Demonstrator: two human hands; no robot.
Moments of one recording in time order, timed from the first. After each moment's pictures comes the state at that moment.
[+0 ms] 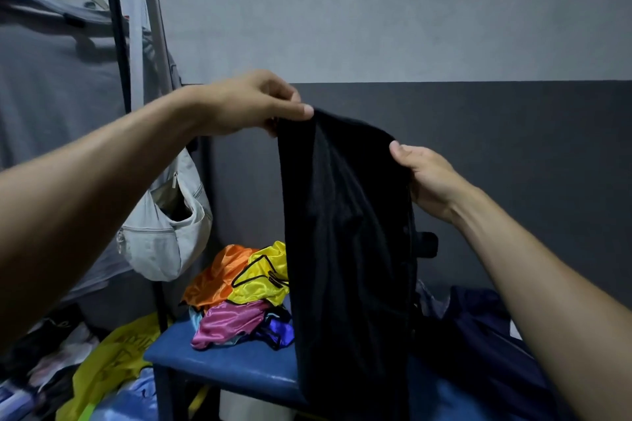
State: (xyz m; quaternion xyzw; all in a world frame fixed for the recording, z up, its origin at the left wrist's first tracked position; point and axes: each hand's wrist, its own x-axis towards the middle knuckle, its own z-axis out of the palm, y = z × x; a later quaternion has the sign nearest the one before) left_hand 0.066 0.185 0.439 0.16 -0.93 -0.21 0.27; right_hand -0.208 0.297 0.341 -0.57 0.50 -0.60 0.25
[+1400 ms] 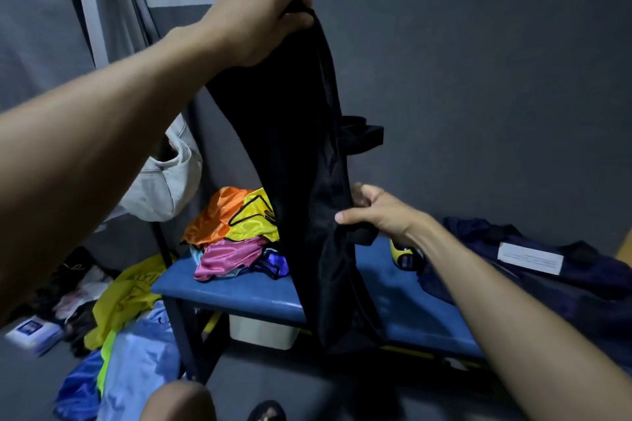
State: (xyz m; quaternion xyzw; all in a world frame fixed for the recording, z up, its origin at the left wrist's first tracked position) left_hand 0.019 0.170 0.418 0.19 -0.88 0.19 0.38; right_hand -0.191 0.282 0.183 -0.54 0.58 -0.48 0.38
